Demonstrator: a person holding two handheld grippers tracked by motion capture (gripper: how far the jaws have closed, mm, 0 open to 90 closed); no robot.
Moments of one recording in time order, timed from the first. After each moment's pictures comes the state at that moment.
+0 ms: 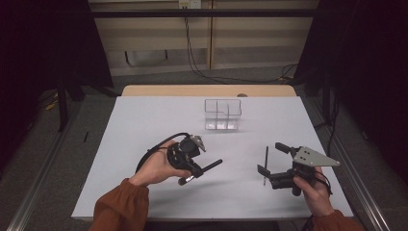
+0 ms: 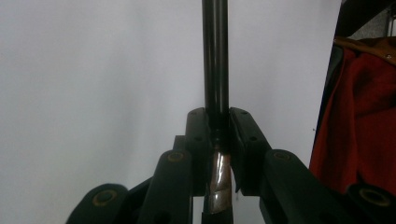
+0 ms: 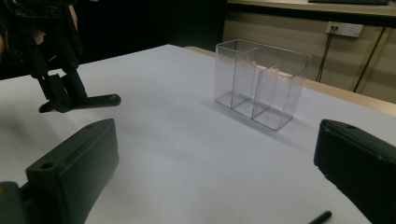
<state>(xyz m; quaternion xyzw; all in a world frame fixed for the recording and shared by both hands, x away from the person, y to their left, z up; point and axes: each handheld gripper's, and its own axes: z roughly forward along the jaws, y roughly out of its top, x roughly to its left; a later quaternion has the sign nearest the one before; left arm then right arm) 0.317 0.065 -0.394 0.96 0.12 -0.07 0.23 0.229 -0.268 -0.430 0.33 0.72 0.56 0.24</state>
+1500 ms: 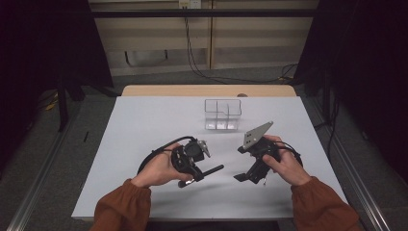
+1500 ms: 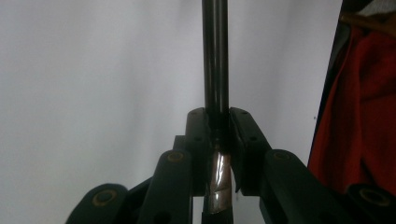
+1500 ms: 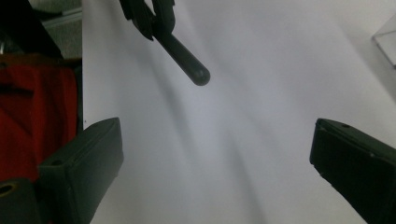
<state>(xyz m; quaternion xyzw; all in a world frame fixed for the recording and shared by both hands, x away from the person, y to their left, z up) 0.307 0.053 -0.398 0.97 0.10 -0.07 0.19 0.296 -0.187 -0.397 0.17 0.93 0.34 0.01</state>
